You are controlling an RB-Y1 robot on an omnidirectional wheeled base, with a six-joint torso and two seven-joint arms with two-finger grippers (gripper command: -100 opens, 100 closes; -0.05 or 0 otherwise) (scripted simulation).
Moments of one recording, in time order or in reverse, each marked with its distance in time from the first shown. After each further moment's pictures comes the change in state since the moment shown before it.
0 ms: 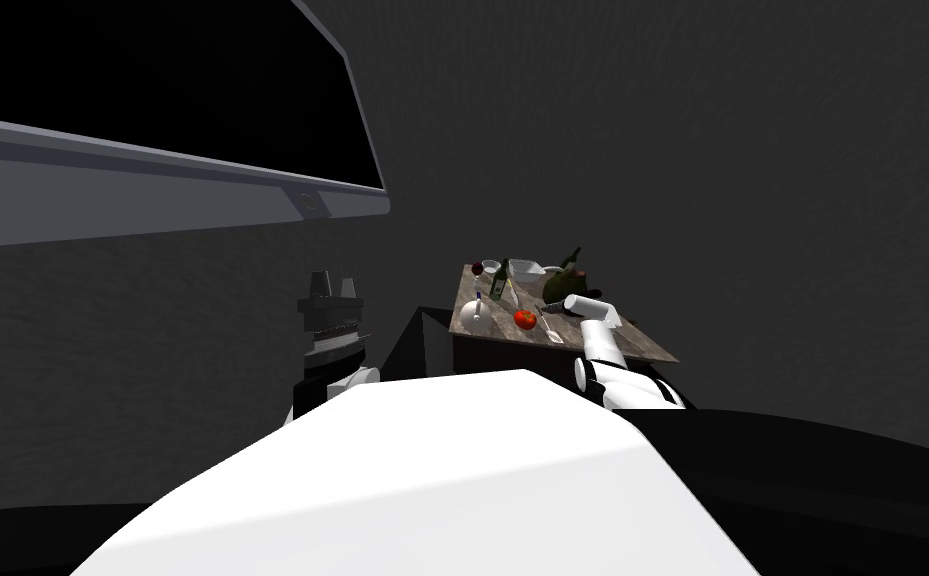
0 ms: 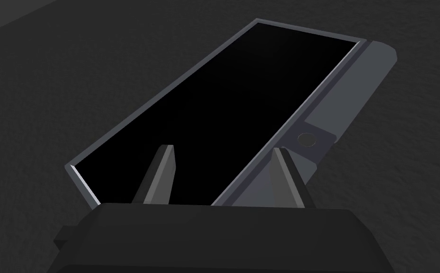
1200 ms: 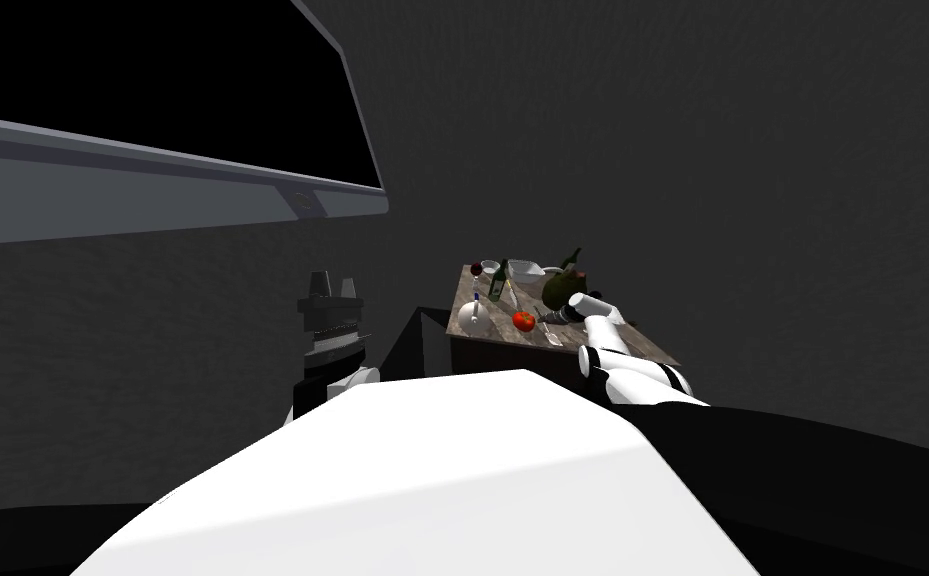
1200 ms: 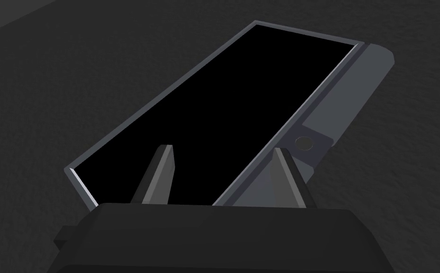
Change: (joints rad) left arm 0.000 0.000 0.000 0.000 0.000 0.000 0.000; right arm -0.103 -0.085 0.015 0.287 -0.141 0.290 -0.123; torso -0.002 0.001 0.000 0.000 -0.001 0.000
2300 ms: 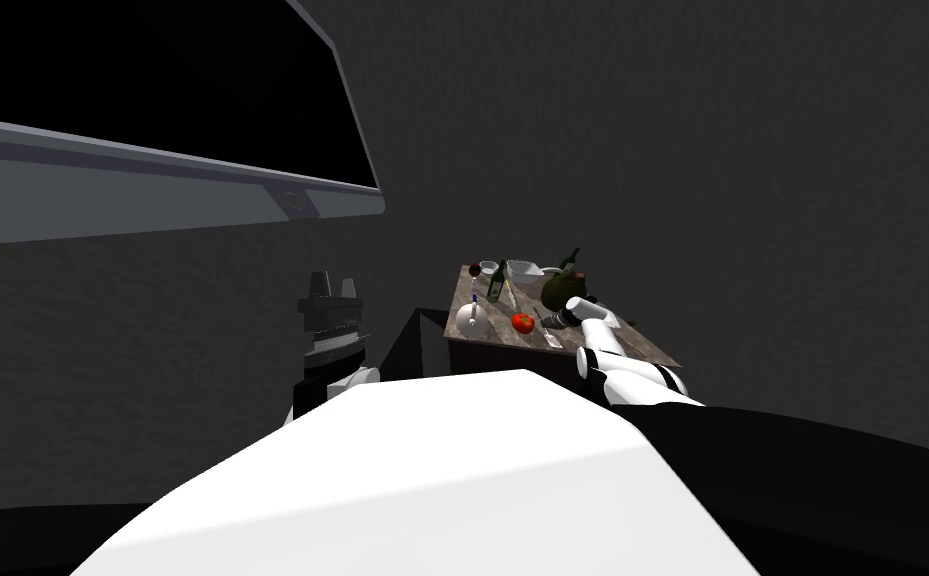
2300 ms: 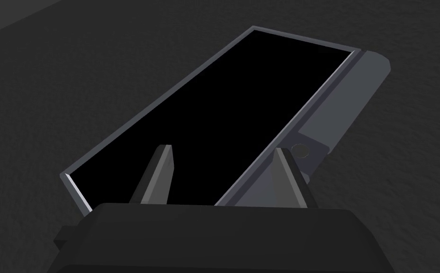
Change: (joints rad) left arm 0.000 0.000 0.000 0.000 0.000 0.000 0.000; right arm 0.009 0.020 0.004 0.042 -0.010 0.001 -0.002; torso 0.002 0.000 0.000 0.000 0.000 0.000
